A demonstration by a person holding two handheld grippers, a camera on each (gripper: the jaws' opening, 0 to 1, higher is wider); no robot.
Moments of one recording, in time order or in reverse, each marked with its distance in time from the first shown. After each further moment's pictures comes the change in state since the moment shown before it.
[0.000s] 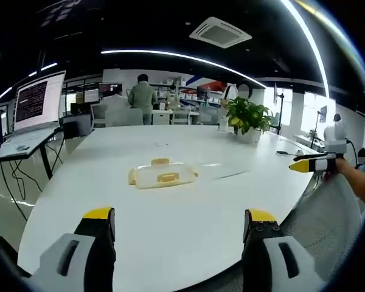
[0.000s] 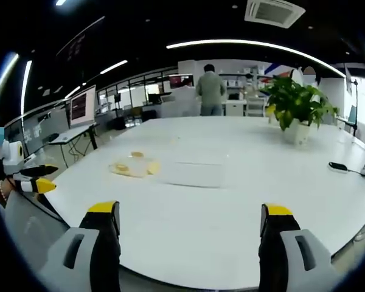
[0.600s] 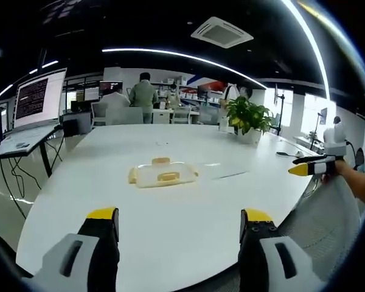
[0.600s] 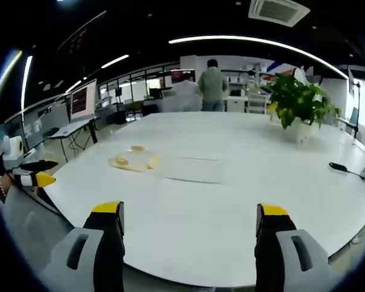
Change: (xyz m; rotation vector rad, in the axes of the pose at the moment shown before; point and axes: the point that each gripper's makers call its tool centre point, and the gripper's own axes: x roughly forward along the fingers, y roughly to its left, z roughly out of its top) left arm 0.002 0.002 0.001 -0.016 0.003 -0.003; right arm 0.003 0.000 -0.004 -0.026 0.040 0.003
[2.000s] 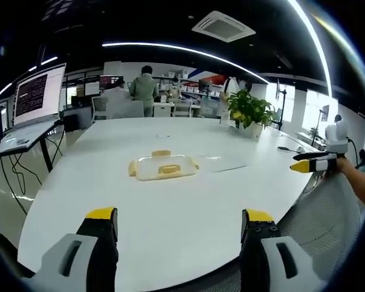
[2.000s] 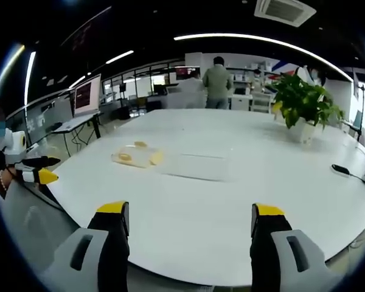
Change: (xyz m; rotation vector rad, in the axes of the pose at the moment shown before) left arm -0.001 -0.001 -0.012 0.003 0.056 0.004; right arm -0.002 0.003 -0.005 -0.016 0.012 0.019
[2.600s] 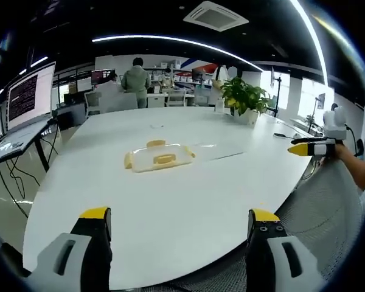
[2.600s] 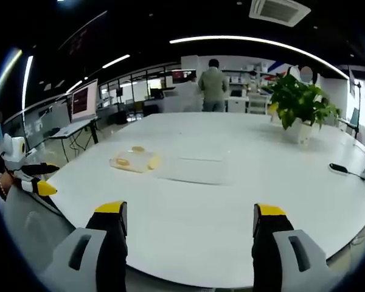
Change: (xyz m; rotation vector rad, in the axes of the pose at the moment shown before) left arm 0.003 -0.004 -0.009 0.051 0.082 -0.023; right arm -0.001 -0.004 0.009 0.016 -0.036 -0.020
